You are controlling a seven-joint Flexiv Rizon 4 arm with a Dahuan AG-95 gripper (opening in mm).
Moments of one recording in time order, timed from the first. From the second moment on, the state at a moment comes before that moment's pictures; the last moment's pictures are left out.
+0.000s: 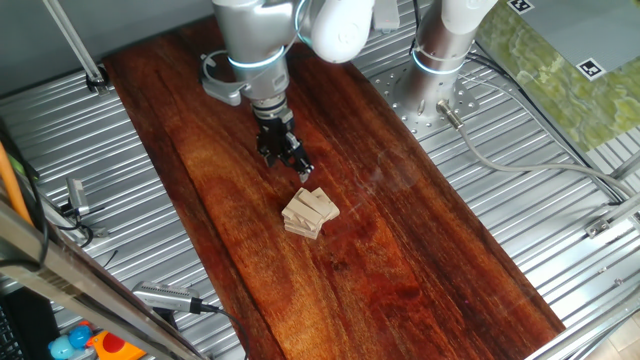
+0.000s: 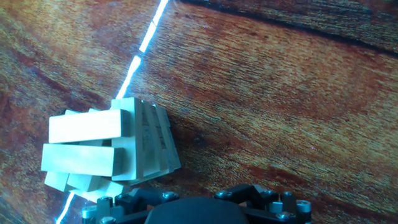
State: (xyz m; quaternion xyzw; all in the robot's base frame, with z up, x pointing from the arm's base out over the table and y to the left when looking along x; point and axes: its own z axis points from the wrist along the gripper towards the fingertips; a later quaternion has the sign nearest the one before) arm 0.447 0.080 0.063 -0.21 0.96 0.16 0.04
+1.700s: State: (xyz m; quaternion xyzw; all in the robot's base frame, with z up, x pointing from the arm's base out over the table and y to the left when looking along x) arm 0.434 0.094 0.041 -0.18 0.97 0.16 0.05
